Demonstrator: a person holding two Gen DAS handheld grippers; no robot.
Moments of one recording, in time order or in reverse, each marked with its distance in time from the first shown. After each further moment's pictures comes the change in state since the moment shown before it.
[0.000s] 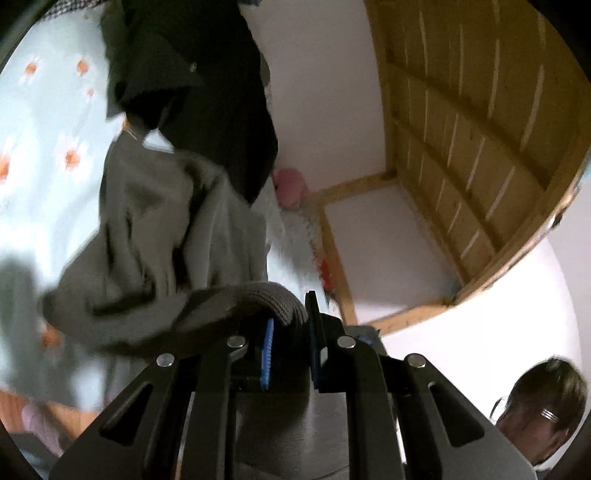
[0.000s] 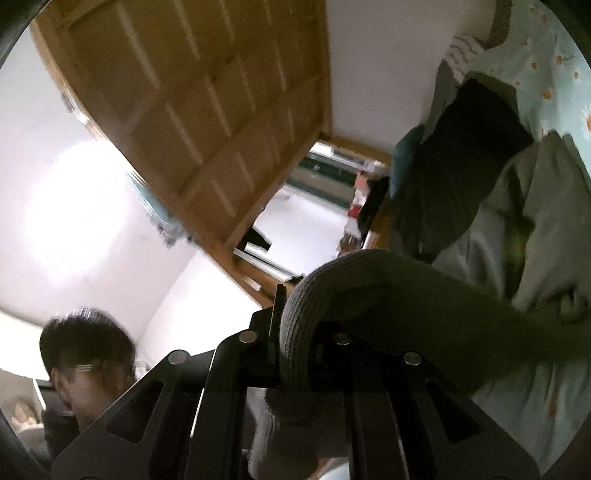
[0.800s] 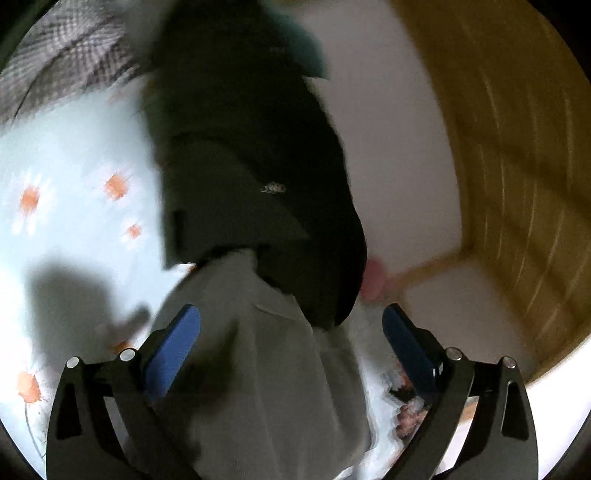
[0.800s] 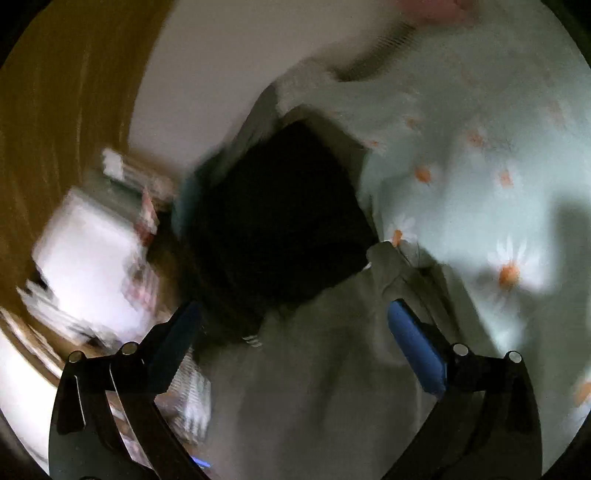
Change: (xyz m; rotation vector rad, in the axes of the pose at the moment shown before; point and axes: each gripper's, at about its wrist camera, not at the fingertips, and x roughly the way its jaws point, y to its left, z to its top) left arm 0.033 0.018 0.107 0.095 -0.256 0.361; right arm 0.113 -0.079 0.154 -0.116 0.062 -0.925
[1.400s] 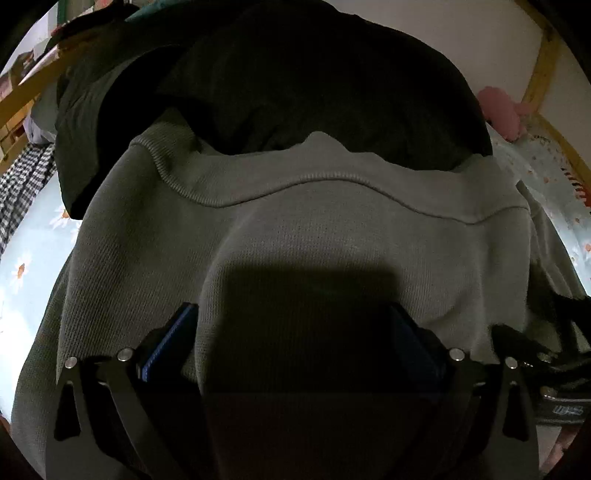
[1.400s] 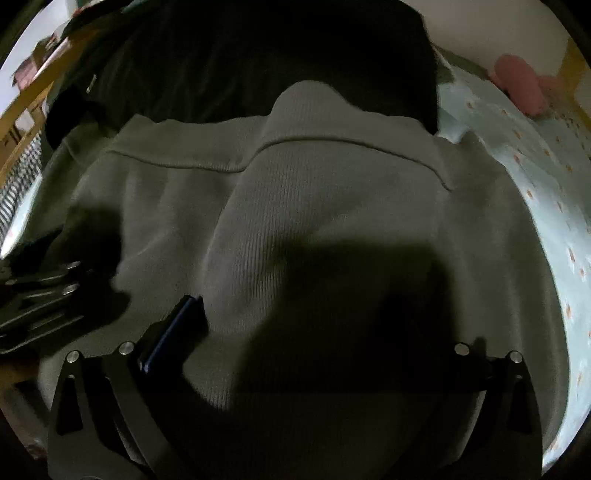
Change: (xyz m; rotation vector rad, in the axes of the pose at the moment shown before) left arm 0.158 -0.056 -0.103 0.532 0.227 0.687; right arm 0.130 0.107 -0.158 -0.495 0.316 -0.600
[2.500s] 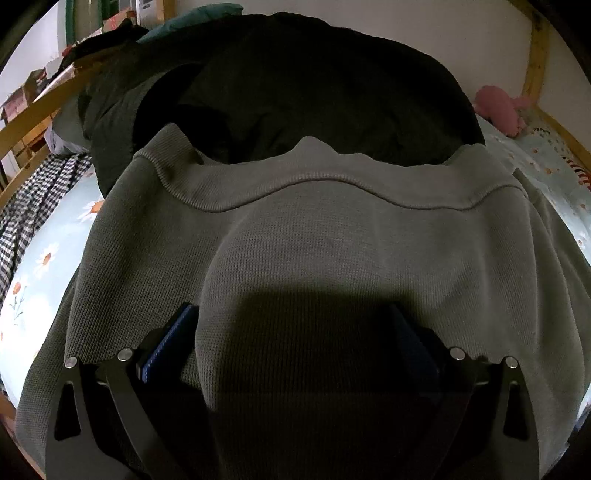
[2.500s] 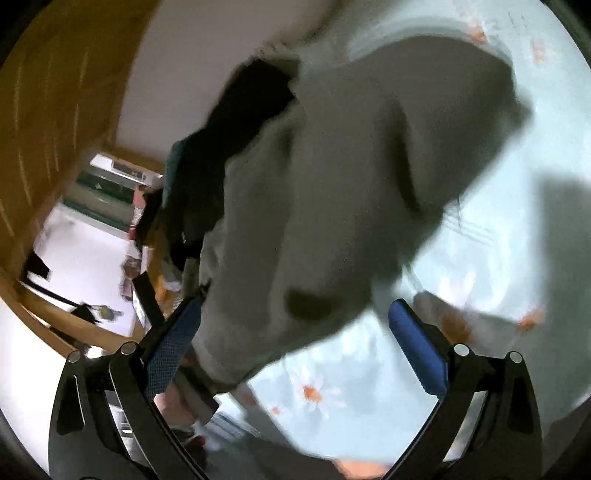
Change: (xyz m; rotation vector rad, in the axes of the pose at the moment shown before) left arm -0.010 -0.016 -0.037 0.036 -0.071 0.075; right arm -0.032 -0.133 -0.206 0.784 -0.256 0.698
